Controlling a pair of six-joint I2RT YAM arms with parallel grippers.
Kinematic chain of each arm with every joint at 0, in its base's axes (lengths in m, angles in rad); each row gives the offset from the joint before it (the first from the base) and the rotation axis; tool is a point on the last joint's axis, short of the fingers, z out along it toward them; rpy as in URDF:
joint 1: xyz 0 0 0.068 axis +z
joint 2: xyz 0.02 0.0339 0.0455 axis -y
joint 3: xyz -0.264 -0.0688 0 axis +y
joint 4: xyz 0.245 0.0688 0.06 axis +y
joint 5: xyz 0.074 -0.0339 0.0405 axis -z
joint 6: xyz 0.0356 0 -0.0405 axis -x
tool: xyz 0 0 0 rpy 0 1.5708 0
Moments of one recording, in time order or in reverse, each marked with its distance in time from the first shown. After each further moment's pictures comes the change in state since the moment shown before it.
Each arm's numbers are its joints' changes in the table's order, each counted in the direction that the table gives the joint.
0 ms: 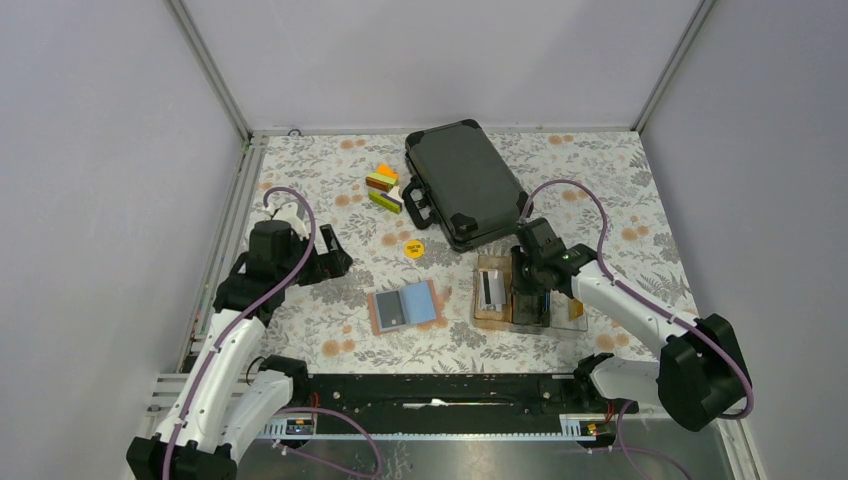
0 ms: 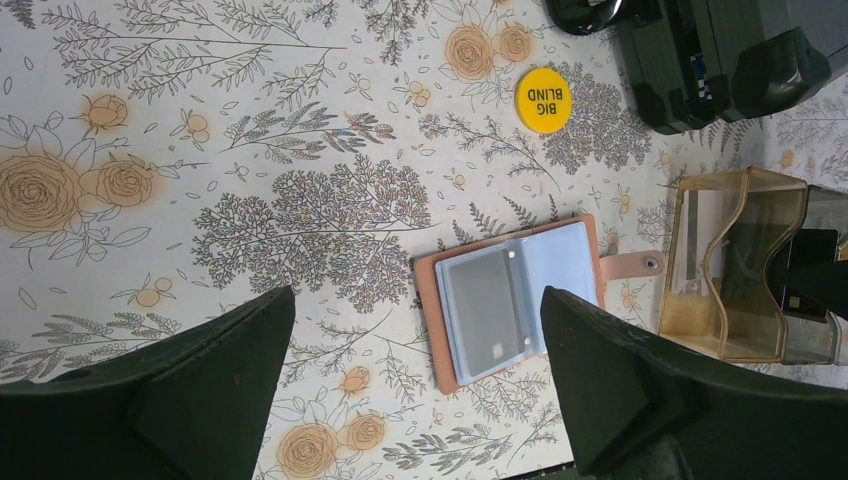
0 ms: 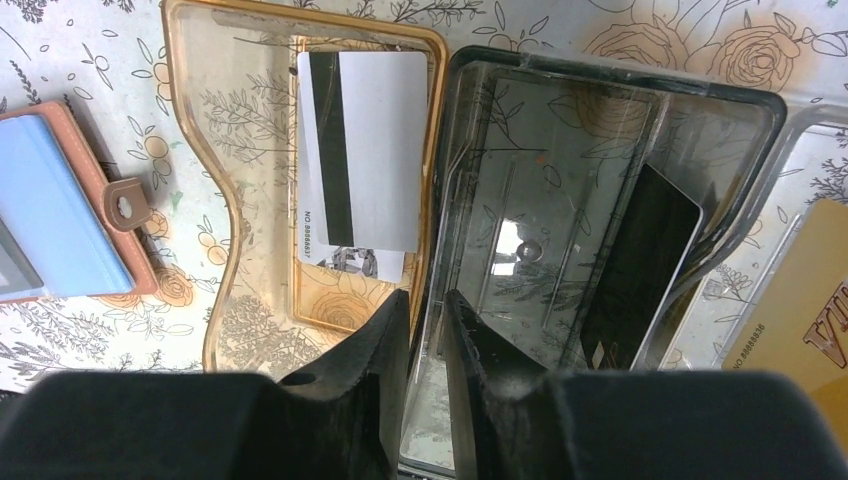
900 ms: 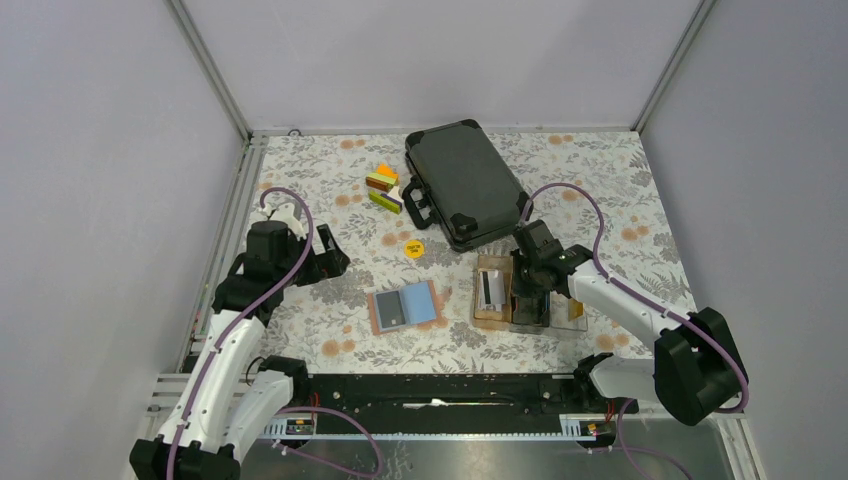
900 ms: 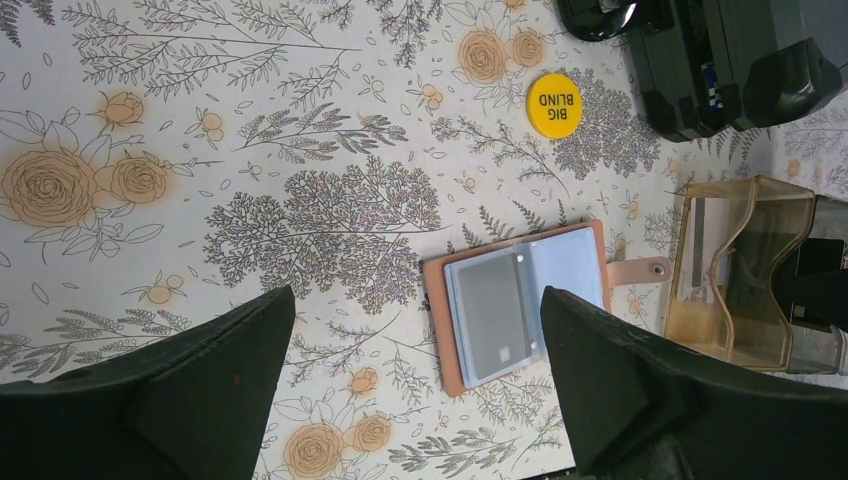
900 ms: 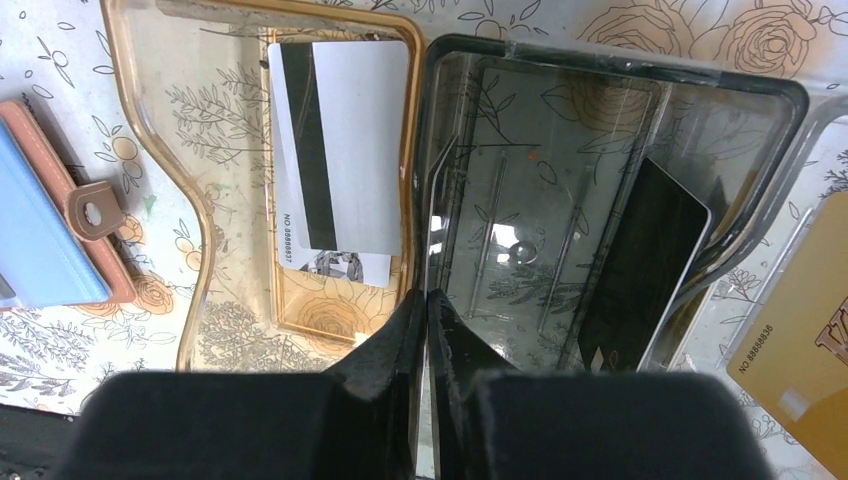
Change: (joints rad) left arm 0.031 0.002 0.007 0.001 0.008 -0.008; right arm -0.001 -0.031 0.021 -0.023 -0.012 -0.011
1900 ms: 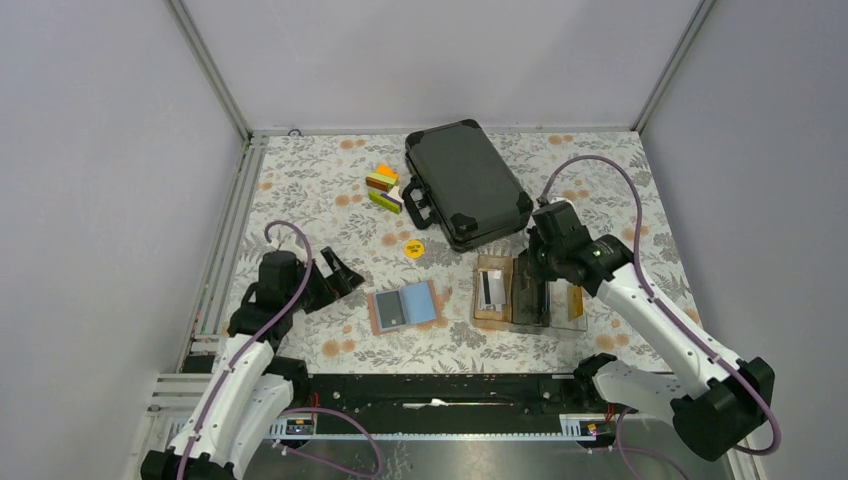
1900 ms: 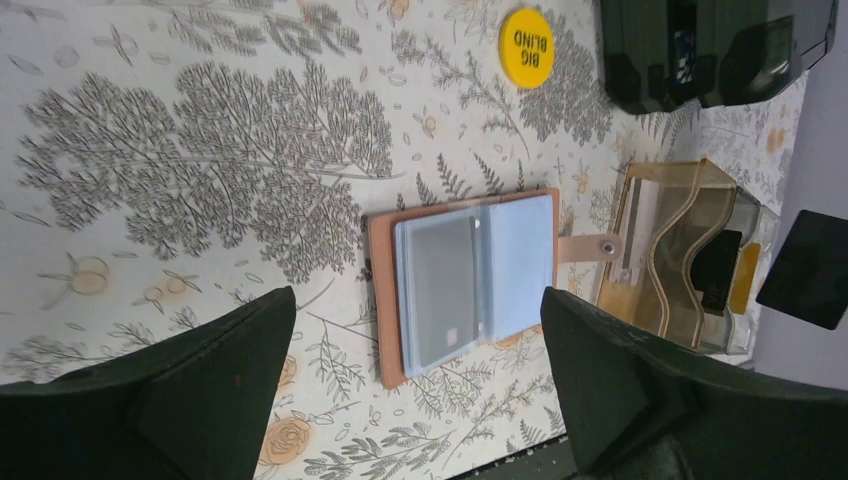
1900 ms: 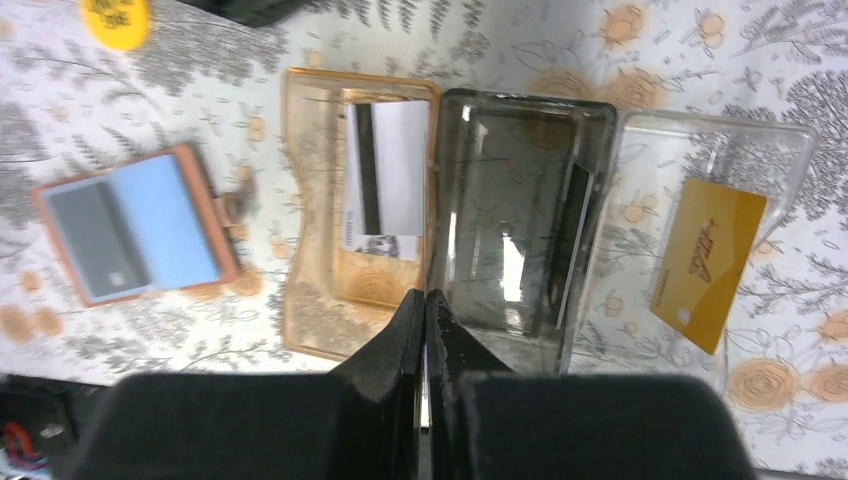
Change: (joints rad) left arm -0.002 0.128 0.278 -0.166 0.125 0.243; right arm 0.000 0.165 -0.213 0.254 0.111 -0.017
